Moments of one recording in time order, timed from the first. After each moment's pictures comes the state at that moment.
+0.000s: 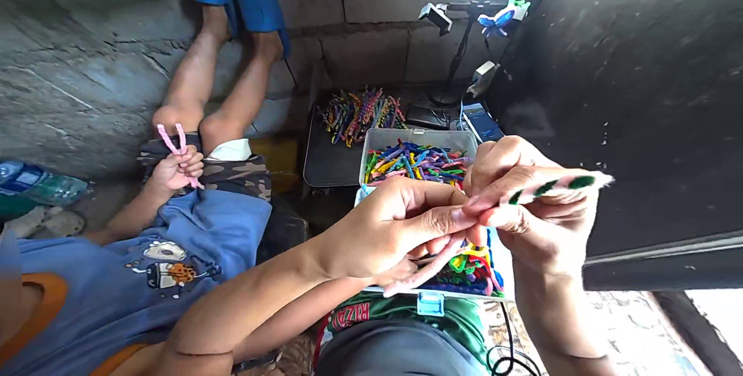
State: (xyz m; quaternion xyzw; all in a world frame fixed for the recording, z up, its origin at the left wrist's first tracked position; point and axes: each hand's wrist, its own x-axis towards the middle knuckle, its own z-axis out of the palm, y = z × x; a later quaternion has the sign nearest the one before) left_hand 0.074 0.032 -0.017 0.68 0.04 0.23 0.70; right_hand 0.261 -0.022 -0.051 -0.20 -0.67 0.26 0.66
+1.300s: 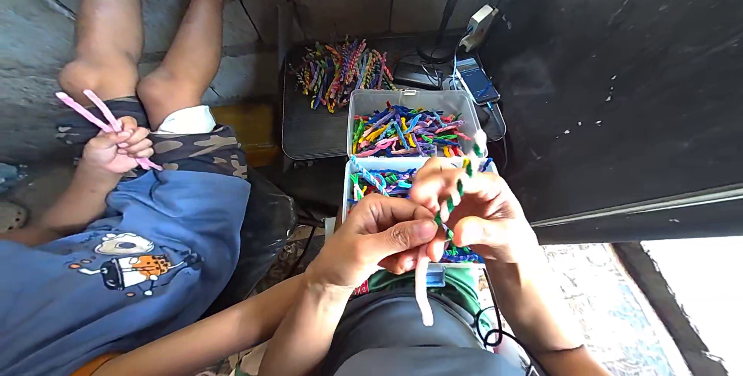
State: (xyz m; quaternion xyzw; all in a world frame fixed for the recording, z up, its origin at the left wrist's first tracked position) left_hand 0.050 0.020 -0.095 0.43 -0.02 0.26 0.87; right_hand 0.231 -0.025 -0.104 -0.16 -0.58 0.52 0.61
